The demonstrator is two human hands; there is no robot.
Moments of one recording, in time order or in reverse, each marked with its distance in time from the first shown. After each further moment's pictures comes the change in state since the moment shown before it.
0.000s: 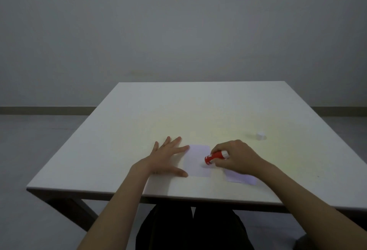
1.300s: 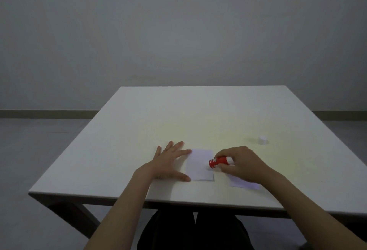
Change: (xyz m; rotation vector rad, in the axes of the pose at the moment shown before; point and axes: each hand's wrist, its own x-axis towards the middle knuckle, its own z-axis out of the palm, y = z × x) left_hand -0.002 0.002 -0.001 -0.023 0.010 -0.003; right_hand -0.009 0.003 0.001 0.021 0.013 0.006
